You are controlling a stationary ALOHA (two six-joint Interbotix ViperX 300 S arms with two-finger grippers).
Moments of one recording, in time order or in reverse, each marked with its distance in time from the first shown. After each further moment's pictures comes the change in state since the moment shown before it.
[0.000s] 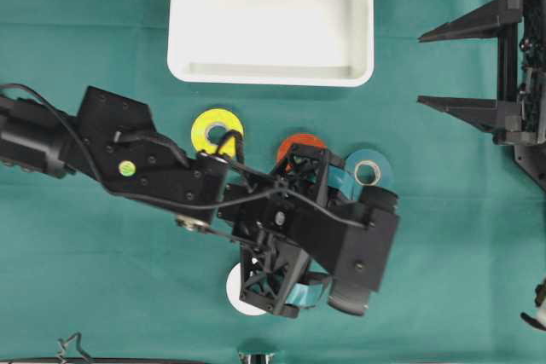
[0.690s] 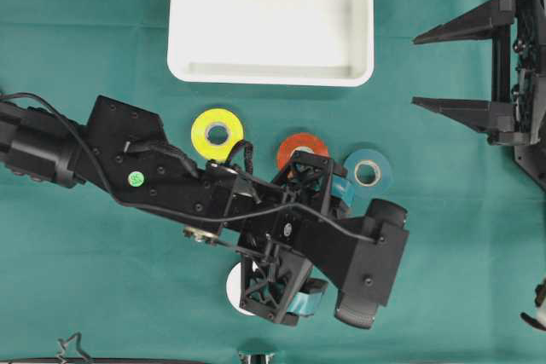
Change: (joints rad) left arm -0.011 0.025 -0.044 0.002 0.063 0.000; right arm 0.000 0.028 -0.006 0.000 0.006 0.000
